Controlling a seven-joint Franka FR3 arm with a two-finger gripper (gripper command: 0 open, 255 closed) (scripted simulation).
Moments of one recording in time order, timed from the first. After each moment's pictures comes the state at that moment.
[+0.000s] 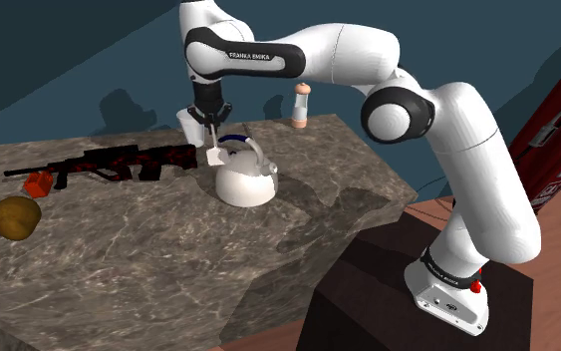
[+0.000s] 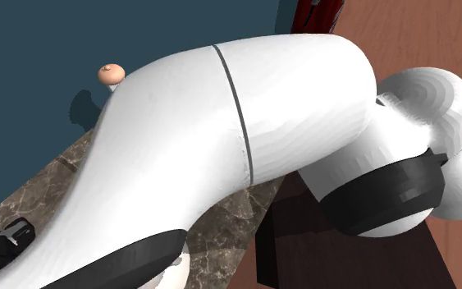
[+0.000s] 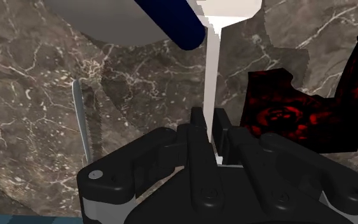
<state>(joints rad) 0.25 0.76 0.06 -0.87 -0.09 1.67 0.86</state>
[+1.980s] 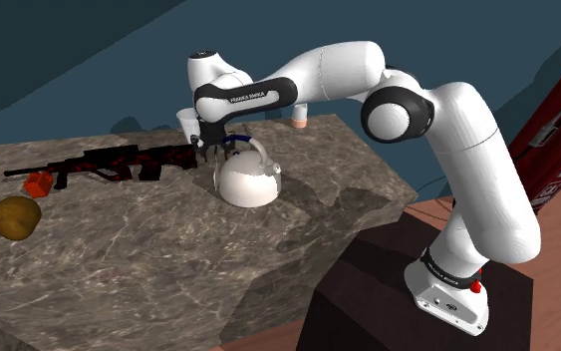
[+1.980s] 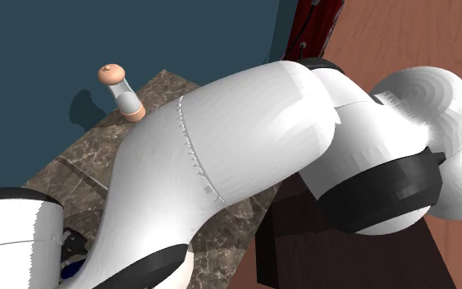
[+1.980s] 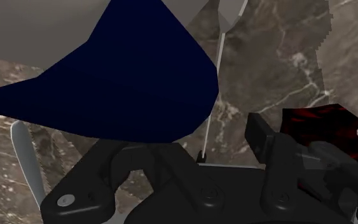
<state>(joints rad) 0.25 0.76 0.05 -1.16 -0.09 1.96 0.88</state>
